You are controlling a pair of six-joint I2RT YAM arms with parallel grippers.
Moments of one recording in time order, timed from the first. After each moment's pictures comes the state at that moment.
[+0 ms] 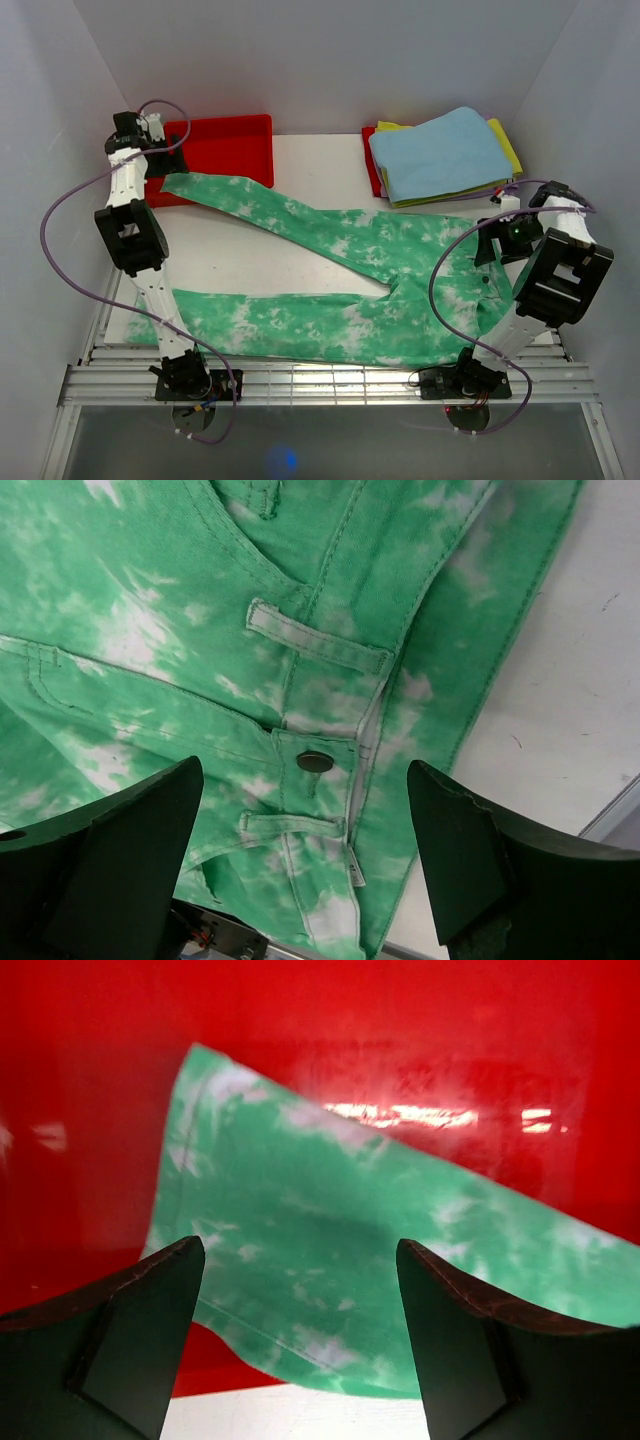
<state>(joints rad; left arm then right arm) 0.30 2.32 2.21 -0.75 0.29 0.11 -0.44 1.74 1.28 -1.01 -0.40 -0.66</state>
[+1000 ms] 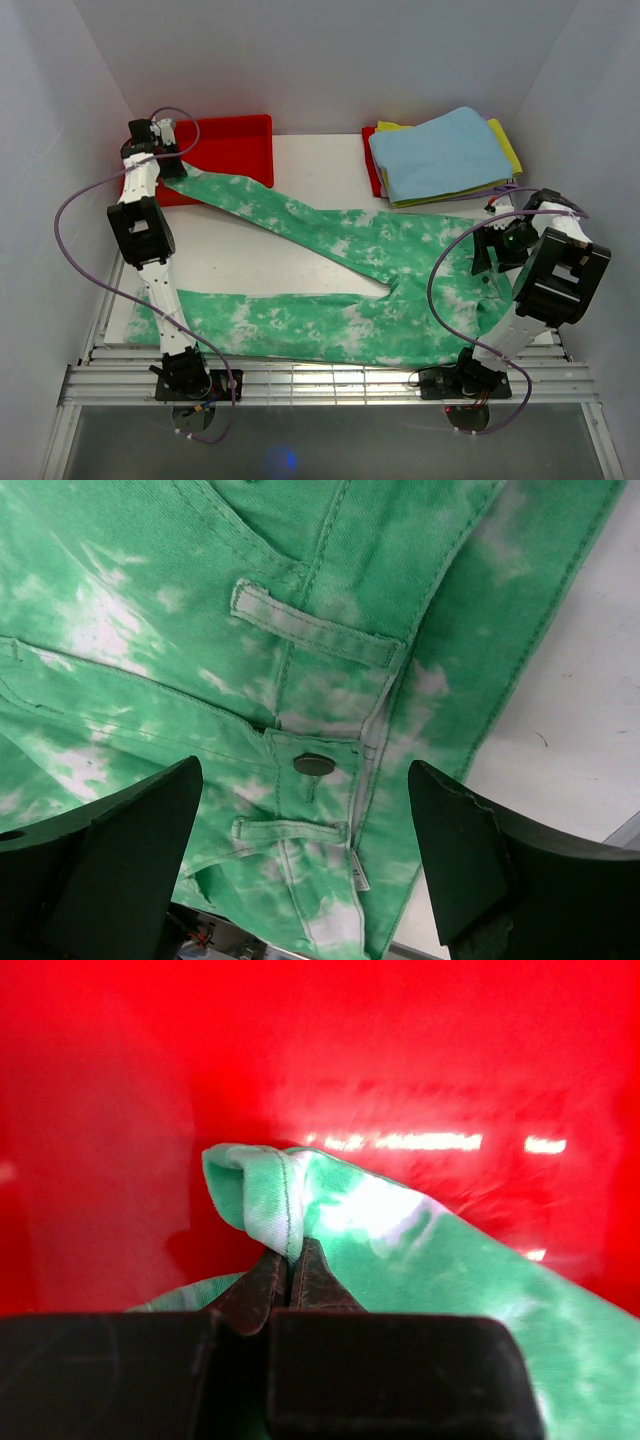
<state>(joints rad) 0.27 2.48 2.23 -0.62 0.29 0.08 -0.43 1.74 1.21 -0.98 -0.35 -0.65</state>
